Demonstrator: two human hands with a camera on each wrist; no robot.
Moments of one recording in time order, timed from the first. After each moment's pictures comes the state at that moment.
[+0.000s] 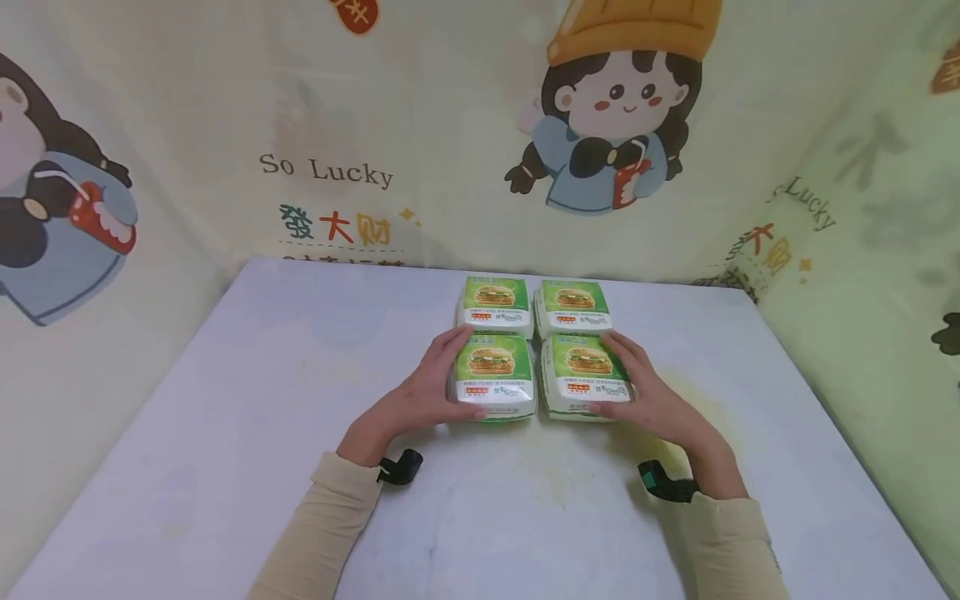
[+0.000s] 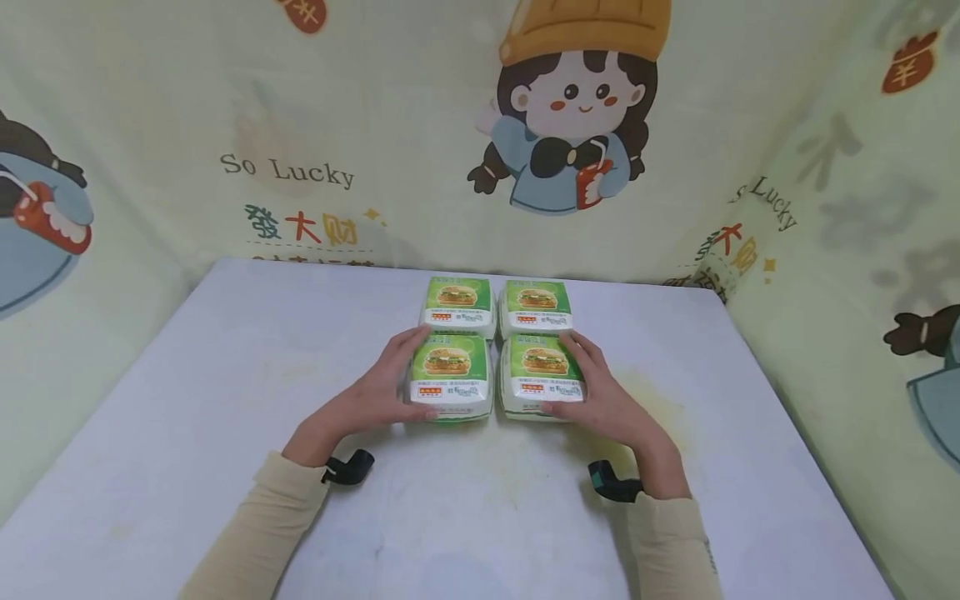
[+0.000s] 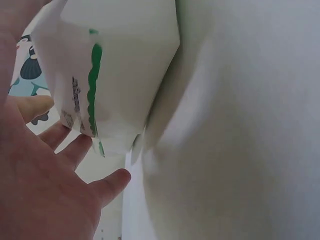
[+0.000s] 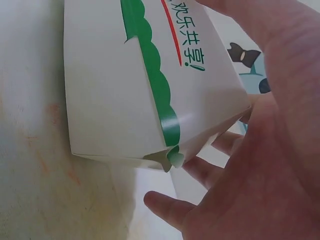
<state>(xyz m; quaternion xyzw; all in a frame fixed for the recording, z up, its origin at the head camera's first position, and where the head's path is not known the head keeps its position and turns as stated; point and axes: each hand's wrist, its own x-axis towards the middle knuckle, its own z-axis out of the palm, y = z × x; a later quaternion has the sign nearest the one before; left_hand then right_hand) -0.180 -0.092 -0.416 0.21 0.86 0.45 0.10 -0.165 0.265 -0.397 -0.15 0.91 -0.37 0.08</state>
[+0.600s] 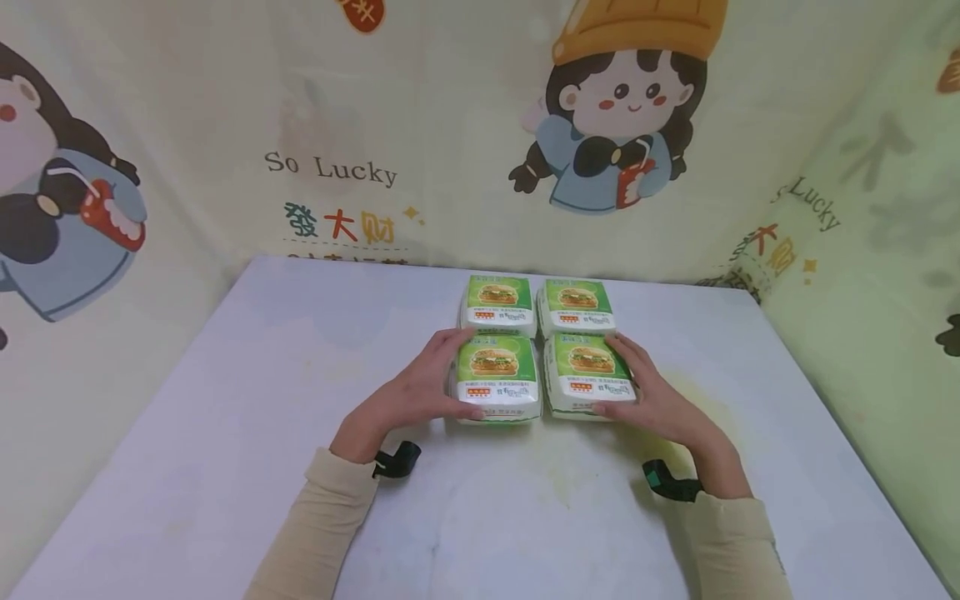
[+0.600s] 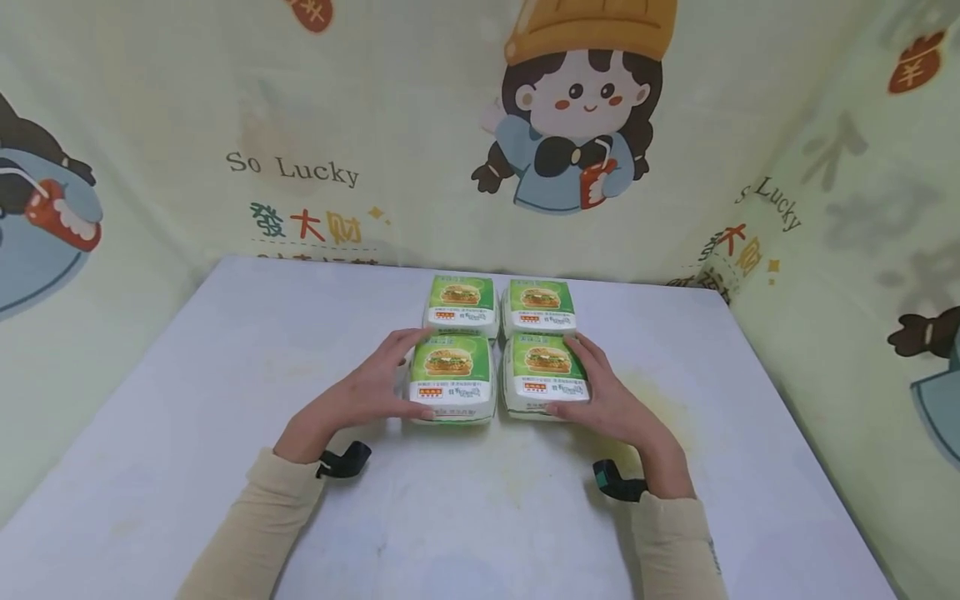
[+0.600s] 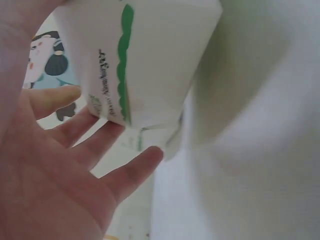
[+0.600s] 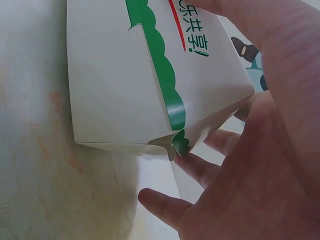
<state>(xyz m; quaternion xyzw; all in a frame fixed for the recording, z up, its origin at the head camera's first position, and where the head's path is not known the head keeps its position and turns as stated) -0.173 -0.099 -0.398 0.23 0.87 0.42 0.09 -0.163 0.270 -0.399 -0.15 0.91 -0.37 0.10</state>
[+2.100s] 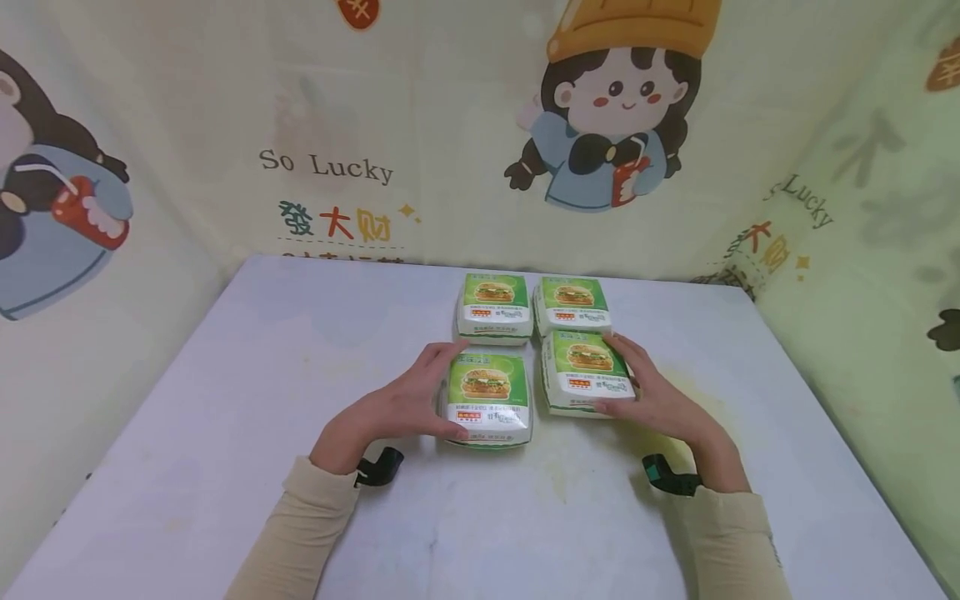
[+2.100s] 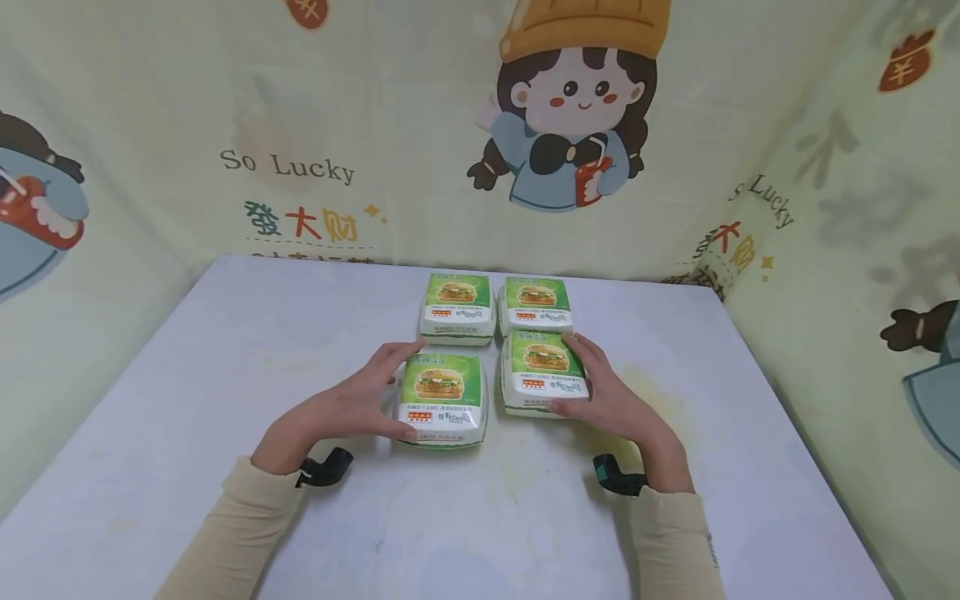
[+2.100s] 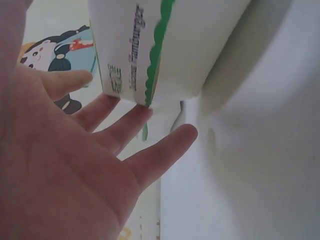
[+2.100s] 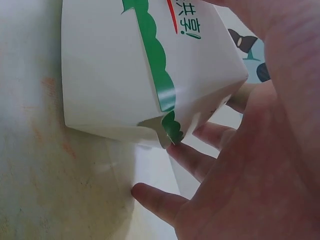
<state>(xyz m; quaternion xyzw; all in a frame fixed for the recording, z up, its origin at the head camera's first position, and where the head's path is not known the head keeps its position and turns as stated) -0.160 -0.110 -0.394 0.25 0.88 0.39 0.14 -0.162 0.277 -0.399 -0.15 0.91 -0.37 0.10</state>
